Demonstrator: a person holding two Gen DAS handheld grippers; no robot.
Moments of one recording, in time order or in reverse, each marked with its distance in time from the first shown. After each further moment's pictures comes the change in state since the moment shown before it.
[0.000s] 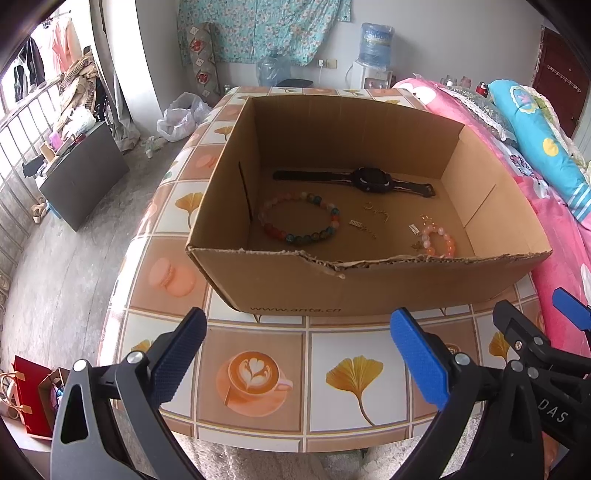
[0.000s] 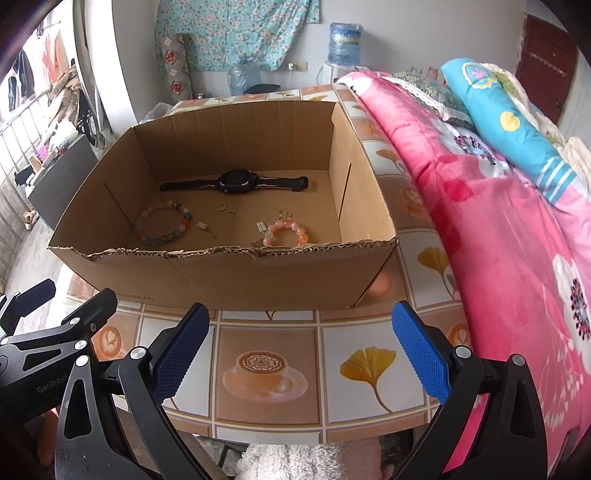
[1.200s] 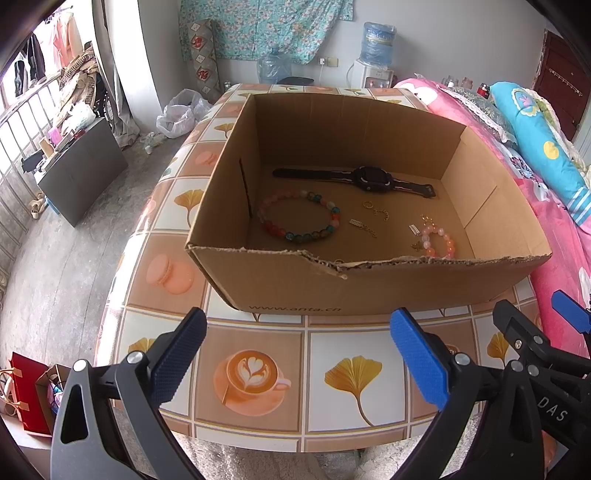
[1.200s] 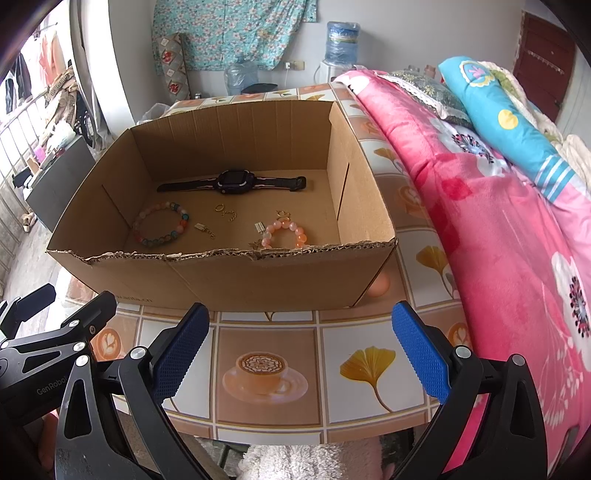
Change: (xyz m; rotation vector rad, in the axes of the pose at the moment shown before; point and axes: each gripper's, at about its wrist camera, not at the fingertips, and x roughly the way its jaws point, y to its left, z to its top) left arm 0.002 0.002 0.001 -0.001 0.004 -0.004; right arm 0.005 -0.001 0.003 -0.002 0.004 -0.005
